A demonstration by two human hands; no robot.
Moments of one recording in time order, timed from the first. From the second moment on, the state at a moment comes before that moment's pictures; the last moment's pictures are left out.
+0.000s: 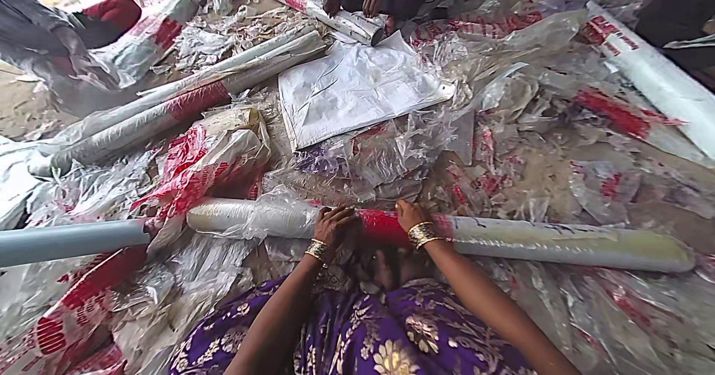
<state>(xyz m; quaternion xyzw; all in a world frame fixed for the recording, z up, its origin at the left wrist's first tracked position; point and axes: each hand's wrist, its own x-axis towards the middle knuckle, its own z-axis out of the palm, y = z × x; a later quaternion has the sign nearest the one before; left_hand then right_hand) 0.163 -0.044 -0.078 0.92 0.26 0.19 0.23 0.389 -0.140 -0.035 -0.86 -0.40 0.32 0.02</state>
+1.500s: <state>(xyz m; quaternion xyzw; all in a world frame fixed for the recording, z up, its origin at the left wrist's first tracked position) 0.102 -0.048 0.012 0.74 0.52 -0.12 0.41 0.380 -0.165 -0.046 -0.86 -0.45 0.21 0.12</state>
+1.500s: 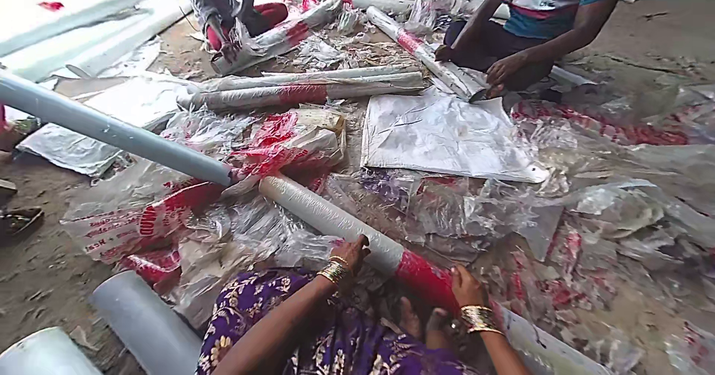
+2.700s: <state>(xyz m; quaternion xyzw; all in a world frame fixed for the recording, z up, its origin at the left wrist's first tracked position) 0.063 -0.054 -0.009 0.79 0.44 -0.02 0.43 0.230 -0.040 0.050 -0.68 -0.68 0.22 -0.16</state>
